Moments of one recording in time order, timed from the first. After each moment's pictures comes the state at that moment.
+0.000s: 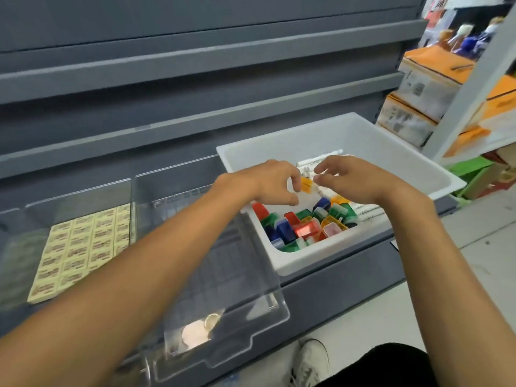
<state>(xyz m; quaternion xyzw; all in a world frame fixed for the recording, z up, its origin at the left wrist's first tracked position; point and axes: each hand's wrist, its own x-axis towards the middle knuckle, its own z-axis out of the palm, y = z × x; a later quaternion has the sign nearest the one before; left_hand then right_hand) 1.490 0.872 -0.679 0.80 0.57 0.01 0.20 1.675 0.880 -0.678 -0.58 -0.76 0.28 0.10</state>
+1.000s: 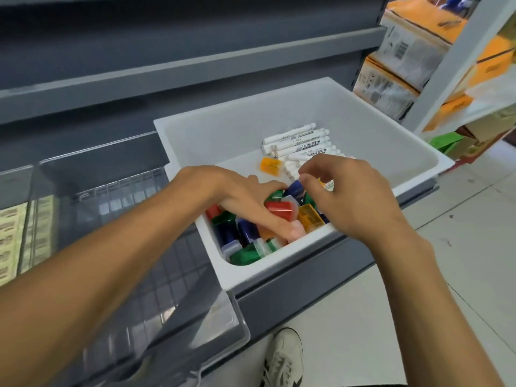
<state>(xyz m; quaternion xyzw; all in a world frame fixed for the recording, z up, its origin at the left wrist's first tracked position) 1.518 0.893 -0.713 0.75 0.51 -0.25 0.34 1.698 0.852 -0.710 -0.61 -0.76 0.14 0.19</state>
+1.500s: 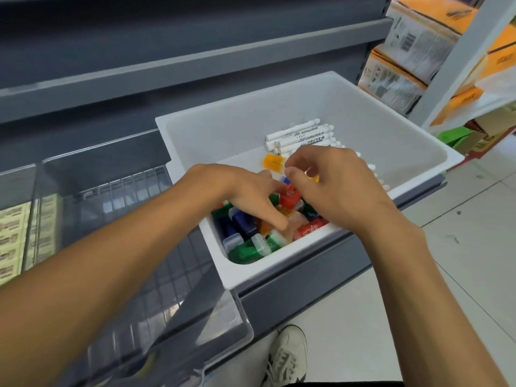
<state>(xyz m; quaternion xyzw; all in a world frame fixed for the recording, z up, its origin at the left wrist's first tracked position) 1.524 0.901 -0.723 0.77 0.51 -0.21 0.31 1.681 0.862 -0.710 -0.58 -0.77 0.18 0.20</state>
